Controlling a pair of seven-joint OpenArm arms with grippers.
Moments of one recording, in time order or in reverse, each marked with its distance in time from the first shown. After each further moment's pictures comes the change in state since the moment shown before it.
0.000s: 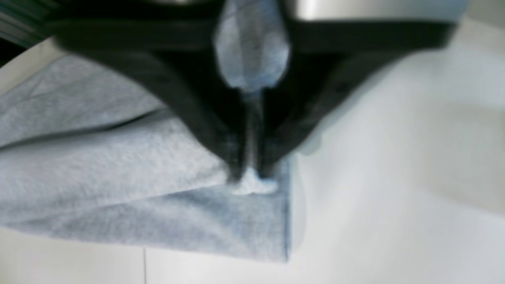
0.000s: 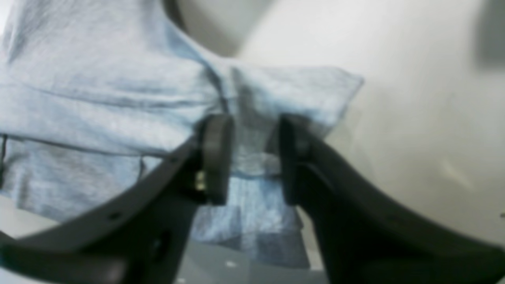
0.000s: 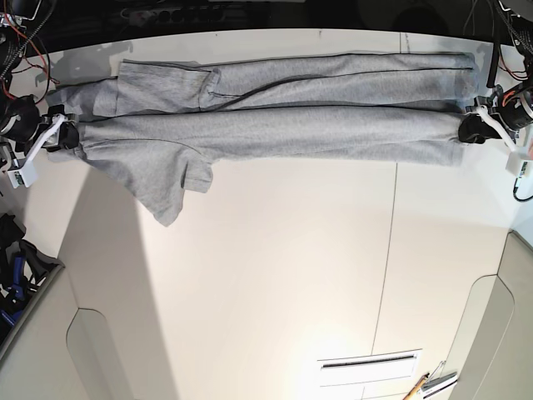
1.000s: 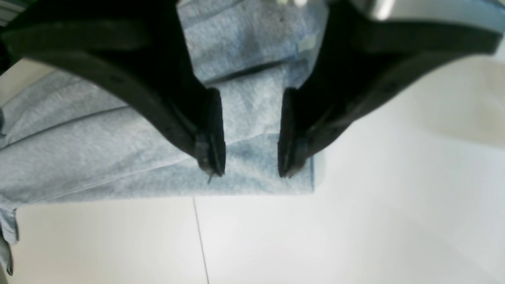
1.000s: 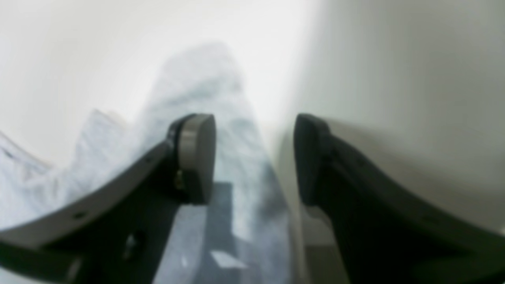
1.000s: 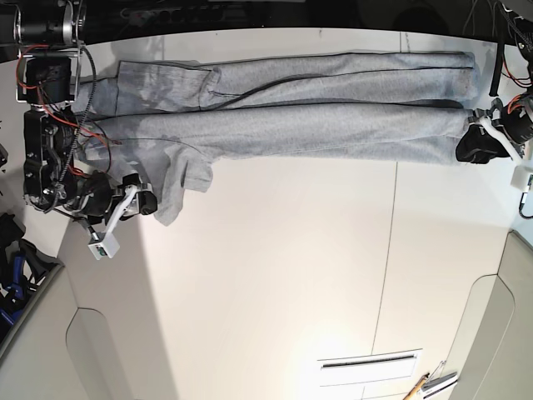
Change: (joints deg) left arm -0.1 -0.4 -0.1 5.5 -4.5 -0.3 -1.0; right arm 24.6 -6.2 -24.3 -25.6 -10.8 0.0 13.2
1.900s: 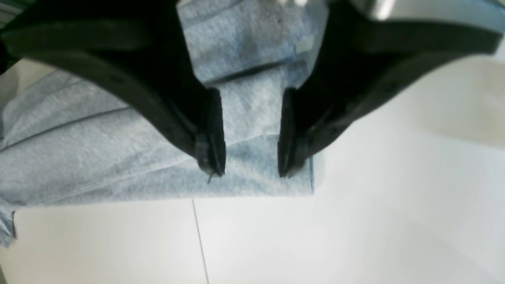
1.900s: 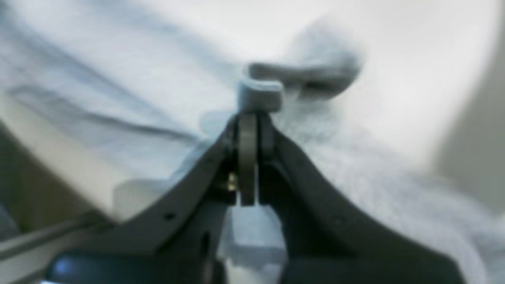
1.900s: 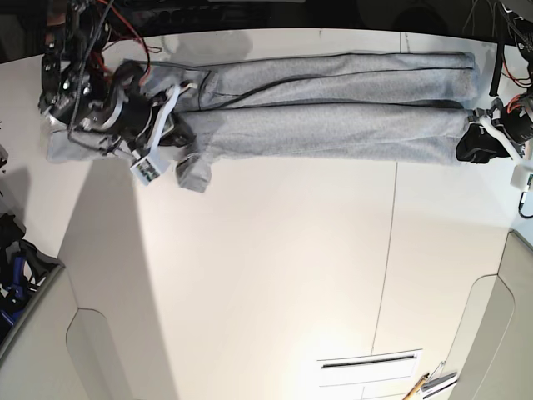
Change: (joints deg) left arm 0.0 0.0 0.0 0.0 0.4 -0.2 0.0; right arm -30.3 -8.2 -0.5 49.4 0.5 -0.8 -14.0
